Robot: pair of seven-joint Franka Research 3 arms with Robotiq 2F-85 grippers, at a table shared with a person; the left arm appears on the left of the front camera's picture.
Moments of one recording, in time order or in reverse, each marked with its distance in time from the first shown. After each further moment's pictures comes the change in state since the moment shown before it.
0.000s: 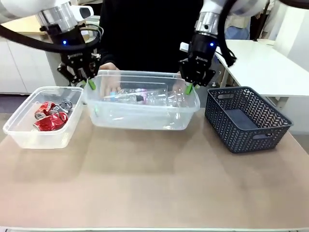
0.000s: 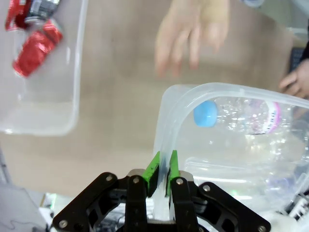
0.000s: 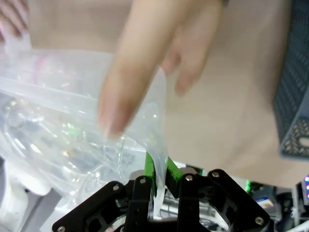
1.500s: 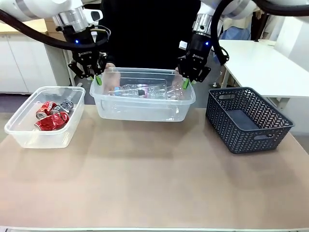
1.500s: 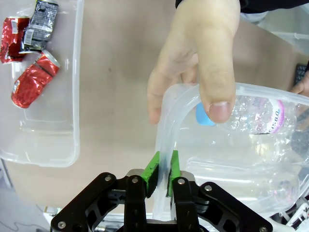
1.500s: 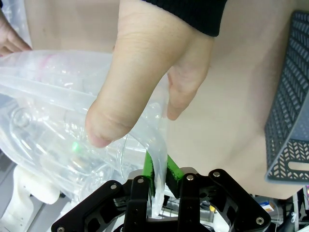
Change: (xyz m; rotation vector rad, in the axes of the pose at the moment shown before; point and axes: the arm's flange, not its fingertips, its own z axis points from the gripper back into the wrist) left arm 0.052 -0.002 -0.022 0.017 0.016 -0.009; right arm 0.049 -0.013 0.005 0.023 -0.011 -0.014
